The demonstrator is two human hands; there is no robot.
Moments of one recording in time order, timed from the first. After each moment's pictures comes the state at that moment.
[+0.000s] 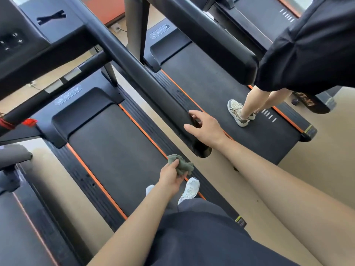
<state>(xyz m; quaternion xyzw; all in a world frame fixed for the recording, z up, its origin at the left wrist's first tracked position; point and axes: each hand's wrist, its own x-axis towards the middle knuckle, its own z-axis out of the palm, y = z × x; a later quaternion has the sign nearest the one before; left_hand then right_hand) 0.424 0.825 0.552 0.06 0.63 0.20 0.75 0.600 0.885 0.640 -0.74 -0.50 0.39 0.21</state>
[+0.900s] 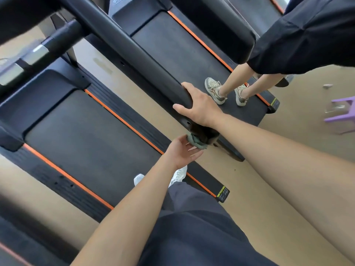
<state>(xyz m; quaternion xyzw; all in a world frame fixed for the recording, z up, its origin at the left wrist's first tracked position) 0.429 0.887 0.519 -0.03 0.43 0.03 0.90 0.562 0.936 0.632 -0.79 -0.53 0.30 0.08</state>
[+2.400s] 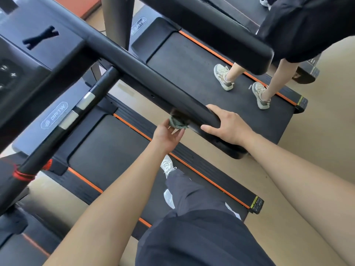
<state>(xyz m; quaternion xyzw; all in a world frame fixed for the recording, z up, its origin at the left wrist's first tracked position) 0.369 1.052 0.550 0.01 0.51 0.18 0.84 0.562 0.935 0.637 -0.80 -0.51 0.31 0.09</state>
